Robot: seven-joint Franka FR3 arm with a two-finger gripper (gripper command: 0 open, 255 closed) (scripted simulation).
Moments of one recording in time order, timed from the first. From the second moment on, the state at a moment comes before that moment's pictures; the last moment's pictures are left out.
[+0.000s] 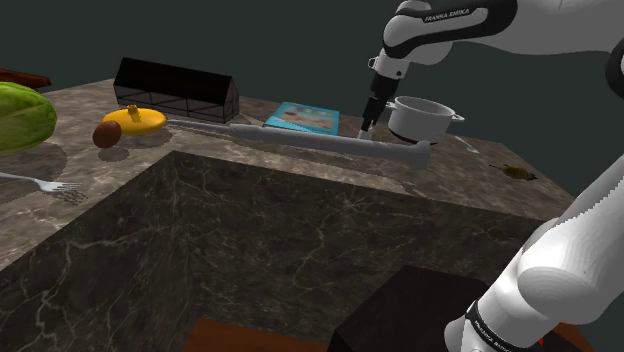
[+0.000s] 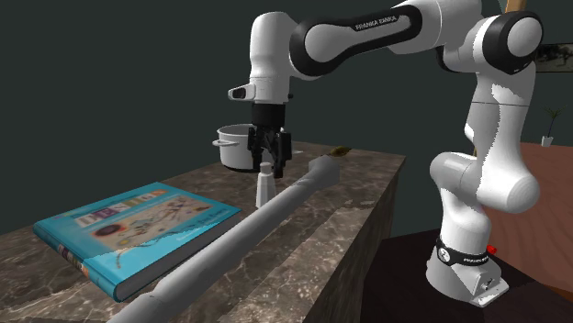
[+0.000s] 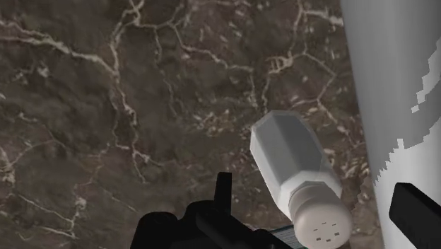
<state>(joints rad) -0.01 -0.08 -0.21 -1.92 0.07 1.89 -0.58</state>
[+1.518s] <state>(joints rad) -0.01 -0.08 -0.21 -1.90 0.07 1.87 -0.58</state>
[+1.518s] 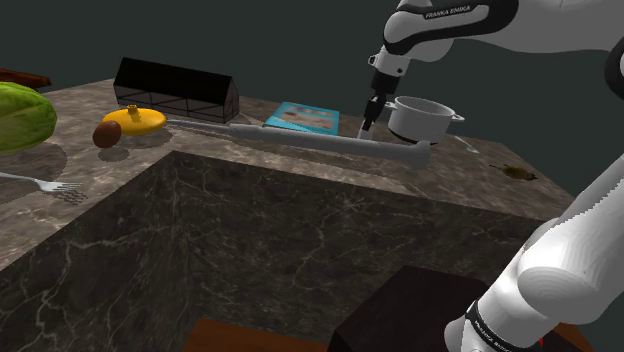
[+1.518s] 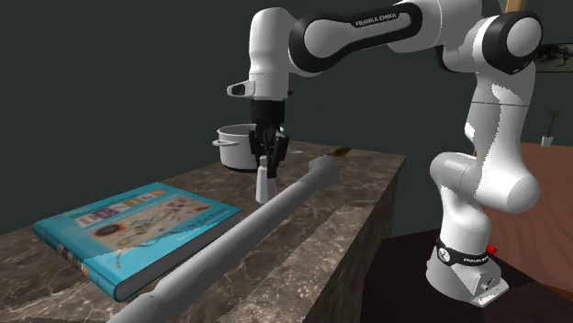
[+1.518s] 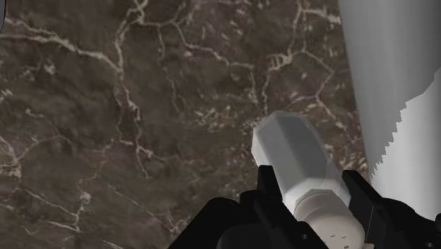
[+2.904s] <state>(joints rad) -0.01 -0.04 -0.21 -1.58 0.07 1.59 -0.56</state>
